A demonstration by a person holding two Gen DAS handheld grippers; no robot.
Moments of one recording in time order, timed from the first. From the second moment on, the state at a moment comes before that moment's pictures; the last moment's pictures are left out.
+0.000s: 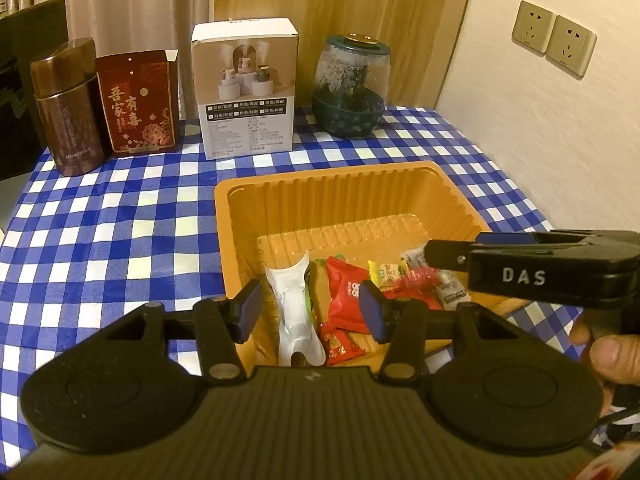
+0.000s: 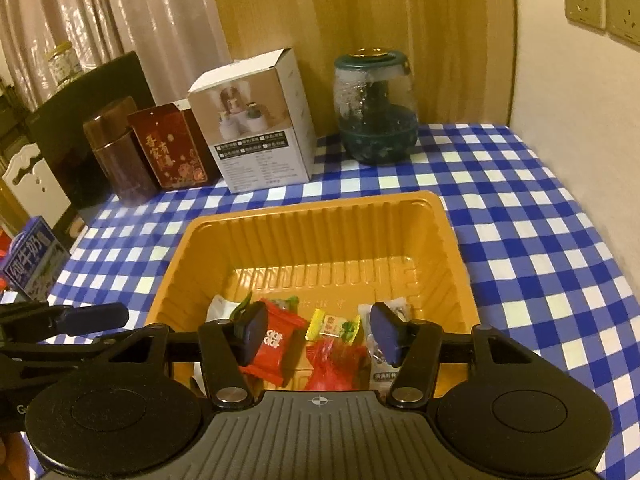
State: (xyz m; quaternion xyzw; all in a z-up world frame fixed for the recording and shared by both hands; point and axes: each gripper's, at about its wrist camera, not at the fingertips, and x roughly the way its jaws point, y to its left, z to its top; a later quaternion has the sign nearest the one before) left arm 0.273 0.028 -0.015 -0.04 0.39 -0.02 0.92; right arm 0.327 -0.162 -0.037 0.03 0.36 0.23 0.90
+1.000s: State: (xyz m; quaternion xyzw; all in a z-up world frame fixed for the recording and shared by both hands) left arm 0.156 0.014 0.011 -0.05 0.39 -0.02 0.92; right arm 0.203 -0.222 -0.008 0.07 0.36 0.19 0.91
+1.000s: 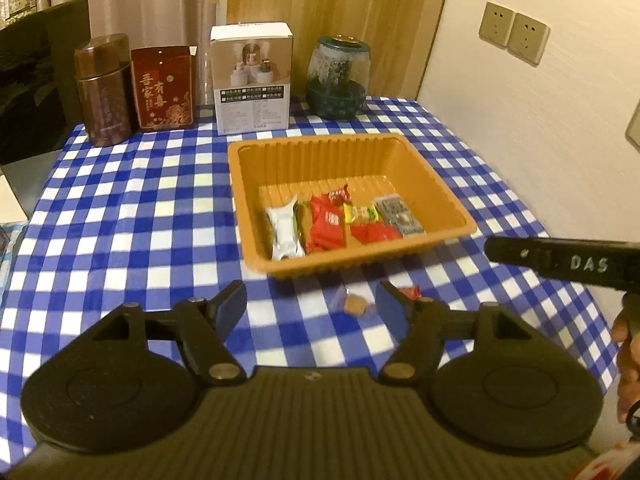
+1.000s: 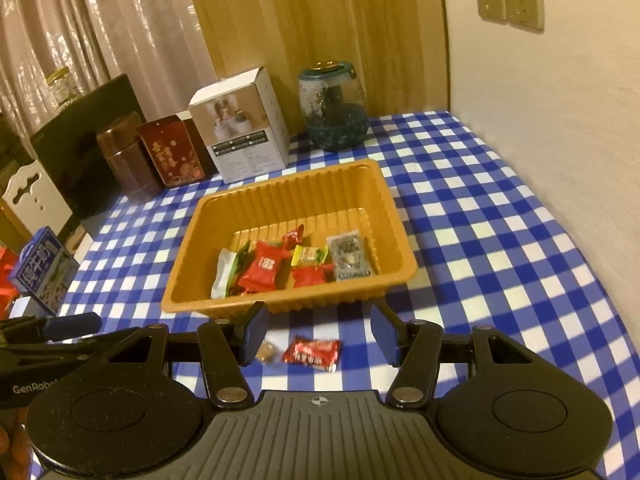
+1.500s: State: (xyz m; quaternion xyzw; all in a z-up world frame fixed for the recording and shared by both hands) left arm 0.096 0.013 0.003 -0.04 0.40 -0.02 0.92; right arm 0.141 -0.244 -0.018 0.08 0.37 0.17 0.91
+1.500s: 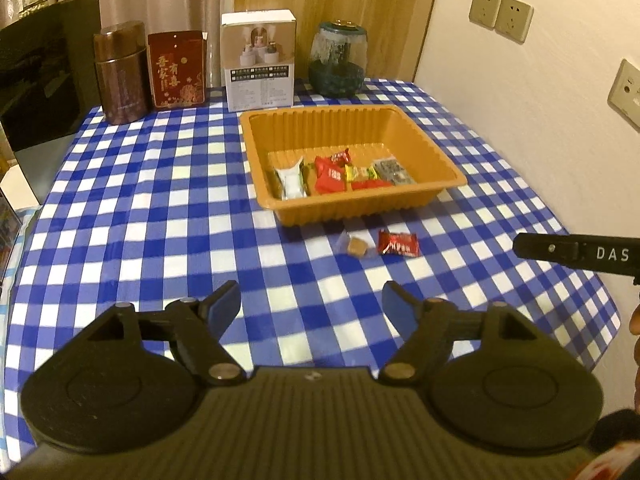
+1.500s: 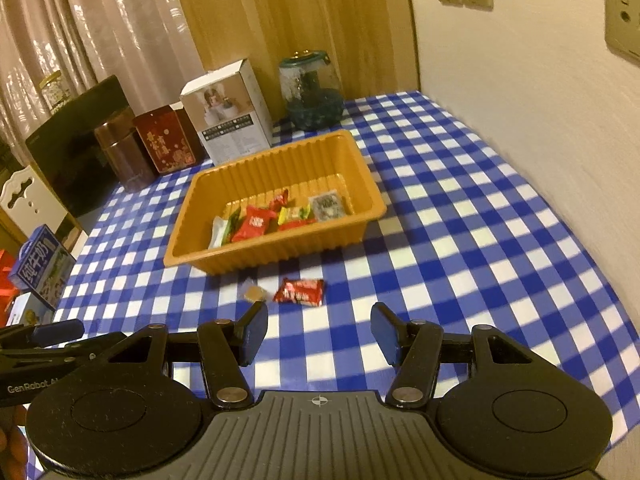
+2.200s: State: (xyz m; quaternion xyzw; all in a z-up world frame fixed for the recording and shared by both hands) left arm 0.105 0.011 -0.021 -0.03 0.40 -0.05 0.91; right arm 0.138 -0.247 -0.053 0.08 0.40 0.16 0.90
